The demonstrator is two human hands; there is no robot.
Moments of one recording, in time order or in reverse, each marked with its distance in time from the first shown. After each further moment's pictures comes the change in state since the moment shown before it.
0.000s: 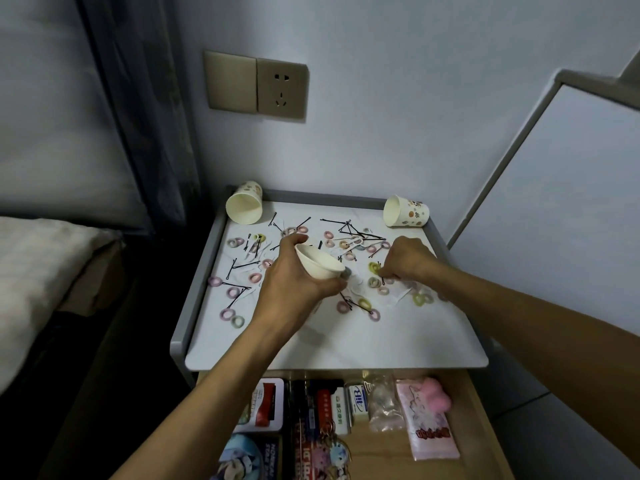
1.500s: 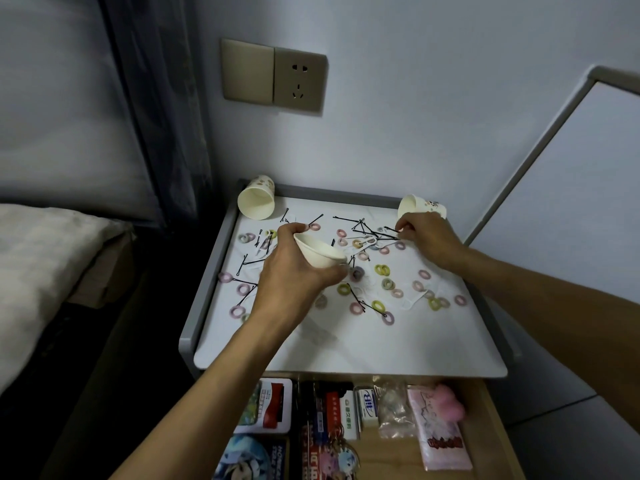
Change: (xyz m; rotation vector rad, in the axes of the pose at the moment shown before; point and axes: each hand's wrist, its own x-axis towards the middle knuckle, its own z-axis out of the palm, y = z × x) left_hand 0.008 0.000 -0.015 0.001 0.066 -0.027; right_hand 0.053 0.025 -0.008 0.073 0.270 -0.383
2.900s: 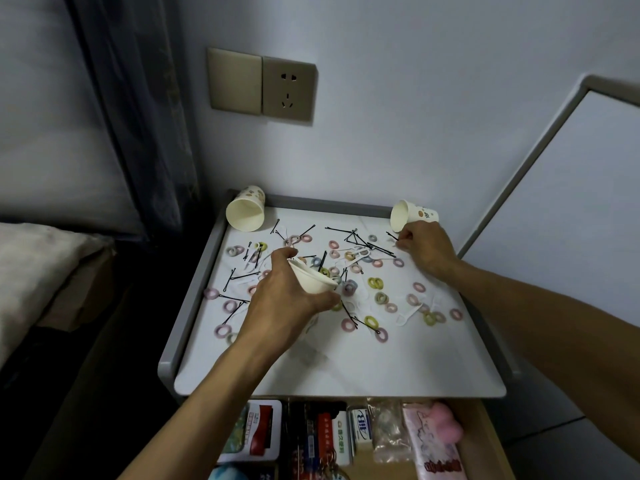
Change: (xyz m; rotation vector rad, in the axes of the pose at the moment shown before) left_hand 0.008 -0.010 0.008 0.122 -0.087 -0.073; right_hand 0.019 0.023 0.017 0.058 0.108 0.171
